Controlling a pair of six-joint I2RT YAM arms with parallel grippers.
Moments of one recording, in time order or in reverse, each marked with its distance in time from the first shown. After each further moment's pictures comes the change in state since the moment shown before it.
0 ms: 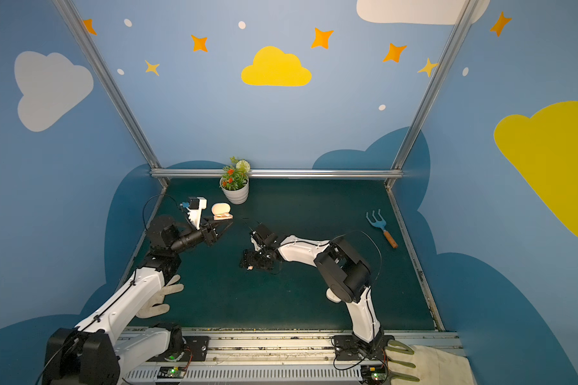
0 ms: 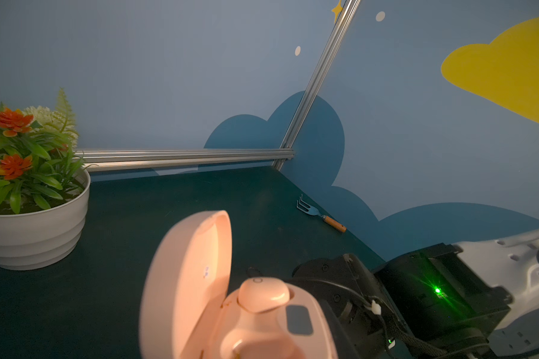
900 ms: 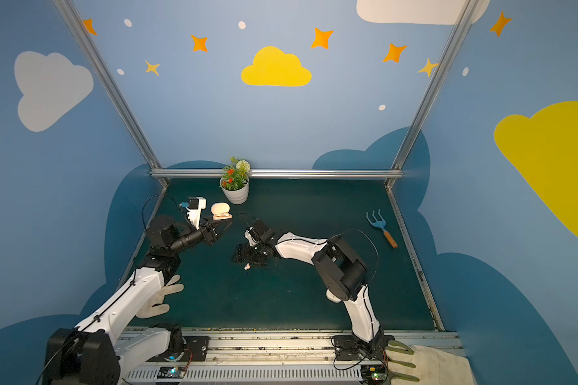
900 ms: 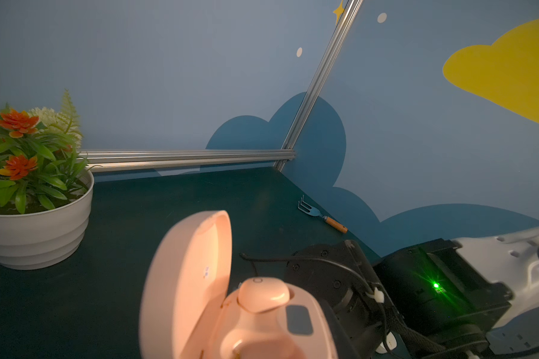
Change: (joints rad) left arm 0.006 0.000 0.000 0.000 0.000 0.000; right arm 0.000 0.042 0.092 0.045 -0.072 0.033
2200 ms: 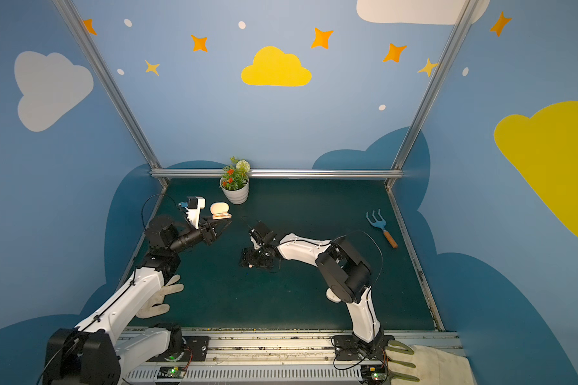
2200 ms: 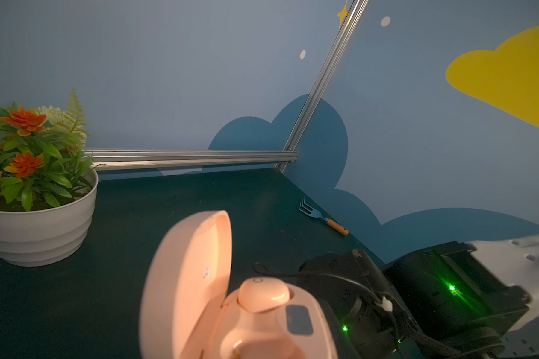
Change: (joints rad) left arm 0.006 0.000 0.000 0.001 -0.003 -0.014; right arm -0.005 -0.048 -0.033 -0.118 0.095 -0.059
